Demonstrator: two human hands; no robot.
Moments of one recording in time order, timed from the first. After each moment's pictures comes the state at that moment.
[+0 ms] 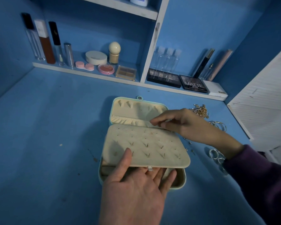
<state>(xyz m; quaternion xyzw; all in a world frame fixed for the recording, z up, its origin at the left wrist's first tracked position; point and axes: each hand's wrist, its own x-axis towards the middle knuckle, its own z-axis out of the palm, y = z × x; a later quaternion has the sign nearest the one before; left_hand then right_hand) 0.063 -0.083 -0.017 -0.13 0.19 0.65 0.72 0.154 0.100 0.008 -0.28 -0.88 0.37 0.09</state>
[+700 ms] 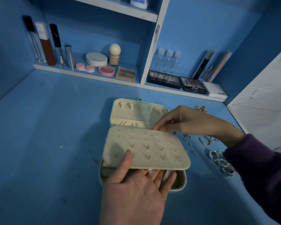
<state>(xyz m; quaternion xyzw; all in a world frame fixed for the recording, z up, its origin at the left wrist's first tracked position) 0.061 -0.083 -0.031 -0.06 0.17 0.65 0.74 0.145 0.105 0.032 -0.30 -0.88 0.37 -0.05</state>
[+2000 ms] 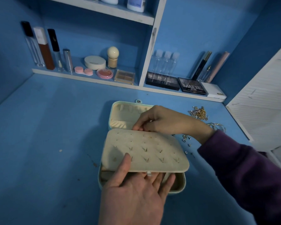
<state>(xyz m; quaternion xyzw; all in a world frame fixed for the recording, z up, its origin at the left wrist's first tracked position) 0.061 -0.082 -0.024 -0.06 0.20 0.64 0.74 0.102 0.097 0.021 -0.26 -0.89 0.38 -0.04</state>
